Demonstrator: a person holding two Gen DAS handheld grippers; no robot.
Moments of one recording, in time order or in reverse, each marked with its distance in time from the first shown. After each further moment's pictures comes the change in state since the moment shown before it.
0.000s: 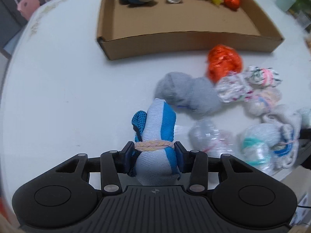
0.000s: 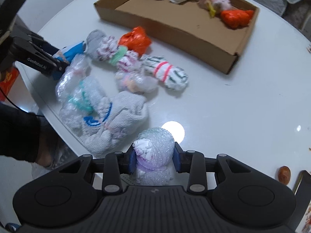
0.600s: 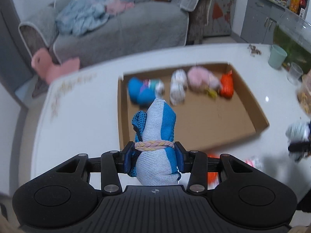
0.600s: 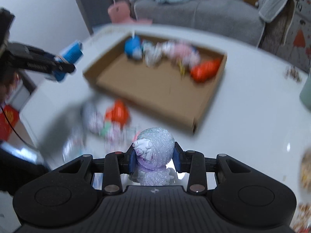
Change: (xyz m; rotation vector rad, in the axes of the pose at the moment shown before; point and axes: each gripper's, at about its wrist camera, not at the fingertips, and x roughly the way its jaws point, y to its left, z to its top) left arm -0.078 -0.017 0.124 0.050 -0.356 0.061; right arm -0.065 -0.045 0.056 0.086 -0.272 0.006
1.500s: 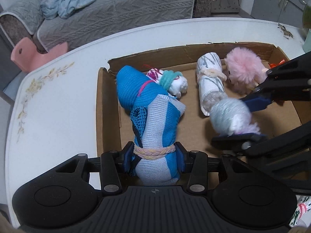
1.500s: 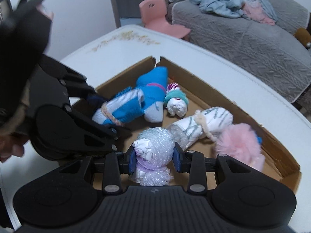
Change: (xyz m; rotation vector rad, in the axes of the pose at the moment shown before) left arm 0.152 0.023 0.025 0.029 0.141 0.023; right arm 0.187 0.031 0.141 -0.269 0.030 0.081
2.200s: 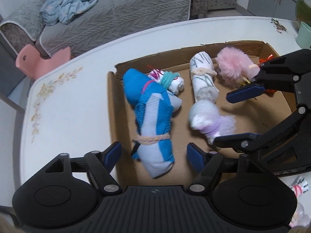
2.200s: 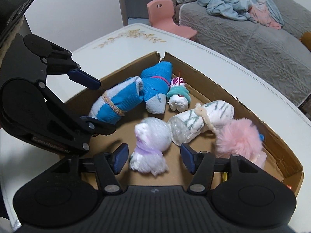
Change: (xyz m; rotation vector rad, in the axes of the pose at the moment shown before) left arm -0.042 -0.002 -0.009 0.049 0.014 0.044; right arm -0.014 -0.002 -0.014 -0.030 -0.025 0.037
